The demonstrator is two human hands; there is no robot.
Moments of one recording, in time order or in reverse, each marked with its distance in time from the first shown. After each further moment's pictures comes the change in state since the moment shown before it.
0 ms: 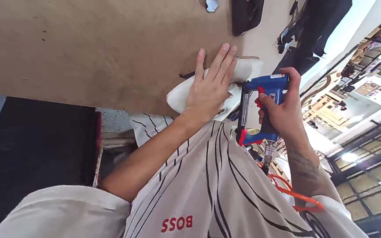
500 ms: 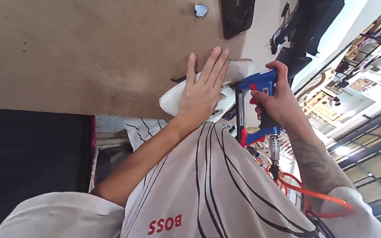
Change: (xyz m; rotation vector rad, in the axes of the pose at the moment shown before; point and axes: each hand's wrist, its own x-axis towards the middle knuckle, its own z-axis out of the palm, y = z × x) left_hand 0.001 -0.003 0.002 0.032 -0.020 -0.001; right_hand 0.029 -0.031 -0.011 -0.116 -0.143 0.192
